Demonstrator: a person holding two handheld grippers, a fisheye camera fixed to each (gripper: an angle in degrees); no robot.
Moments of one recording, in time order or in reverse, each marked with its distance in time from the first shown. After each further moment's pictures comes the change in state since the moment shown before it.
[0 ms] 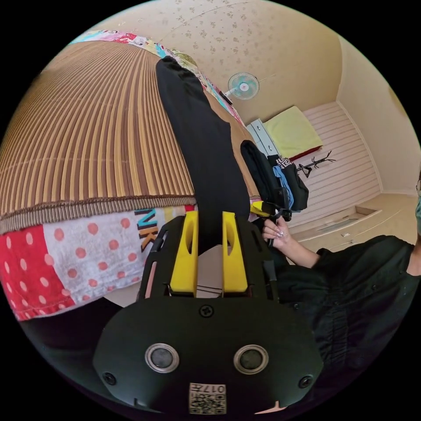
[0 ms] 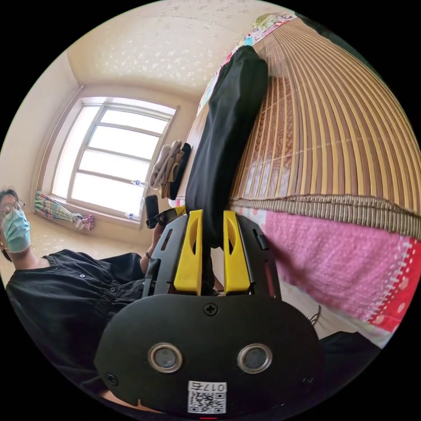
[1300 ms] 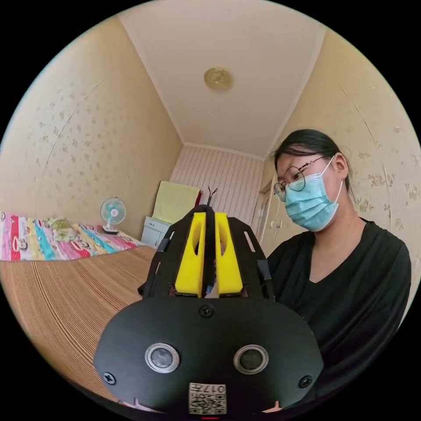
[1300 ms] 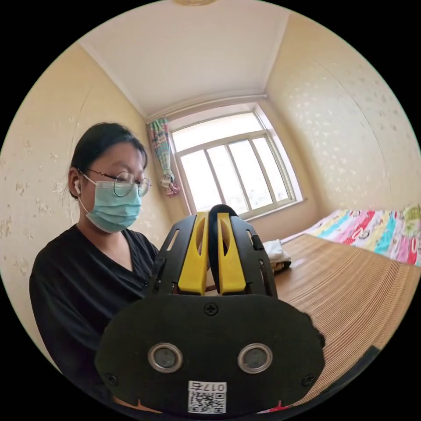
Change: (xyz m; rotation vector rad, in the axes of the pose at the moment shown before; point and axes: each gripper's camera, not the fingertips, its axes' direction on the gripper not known) left arm 0.284 0.095 -0.217 0.561 0.426 0.848; right arm -0.436 0.030 -0.307 0.256 -0.312 -0.986
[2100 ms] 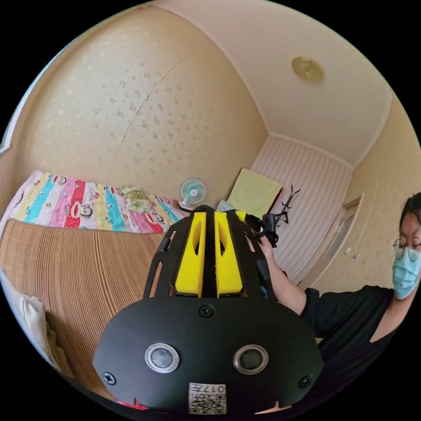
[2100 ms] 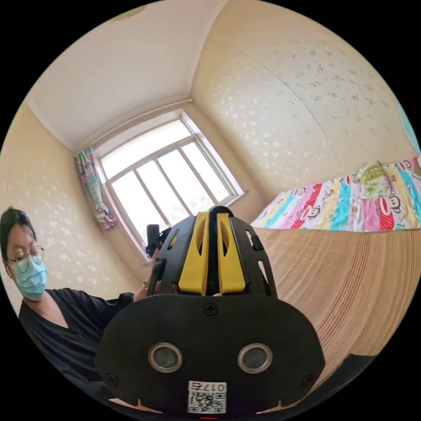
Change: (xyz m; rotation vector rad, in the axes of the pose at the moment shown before) left arm -0.197 -0.095 0.058 -0.142 -0.520 -0.271; right arm 0.294 -0.052 0.056 0.041 0.330 0.293
